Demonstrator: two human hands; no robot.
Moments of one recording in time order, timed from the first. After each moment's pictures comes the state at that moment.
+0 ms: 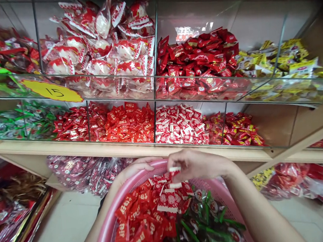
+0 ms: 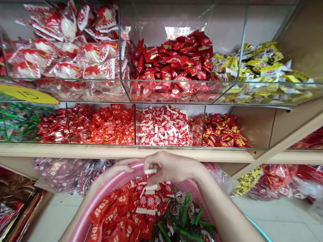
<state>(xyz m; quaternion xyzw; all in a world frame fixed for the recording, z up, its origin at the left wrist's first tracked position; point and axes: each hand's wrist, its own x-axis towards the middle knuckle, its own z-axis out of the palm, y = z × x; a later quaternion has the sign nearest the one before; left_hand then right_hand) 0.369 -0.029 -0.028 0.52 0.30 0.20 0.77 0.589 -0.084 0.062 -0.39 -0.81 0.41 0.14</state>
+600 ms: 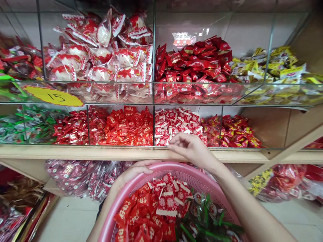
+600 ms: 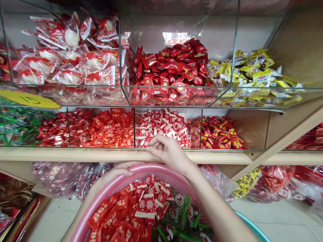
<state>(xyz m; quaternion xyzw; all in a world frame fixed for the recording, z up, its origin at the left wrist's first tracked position) 0.366 -0.028 -0.031 0.50 0.30 0.20 0.79 0.591 -0.069 0.049 -0.48 -0.73 0.28 0.40</state>
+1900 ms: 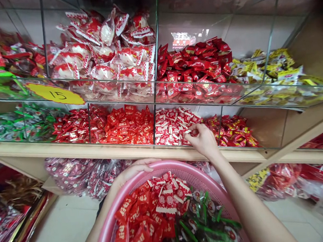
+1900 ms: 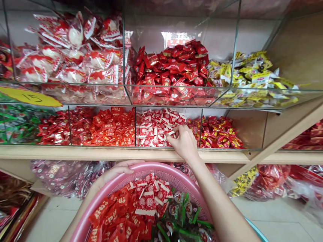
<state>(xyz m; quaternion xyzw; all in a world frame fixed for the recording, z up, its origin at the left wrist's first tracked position) 0.365 -0.032 -0.022 0.54 0.33 0.20 0.75 0.630 -0.041 0.028 -0.68 -0.62 -0.02 0.38</state>
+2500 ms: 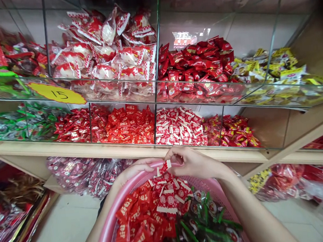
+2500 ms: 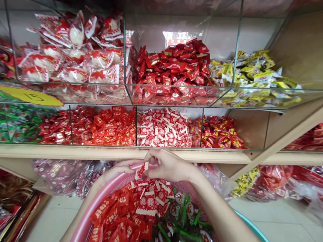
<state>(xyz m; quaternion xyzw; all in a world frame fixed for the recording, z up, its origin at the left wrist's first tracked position) 0.368 -0.030 -0.030 0.50 0.28 0.20 0.80 0.584 -0.090 0.060 -0.45 -0.79 0.34 0.25</state>
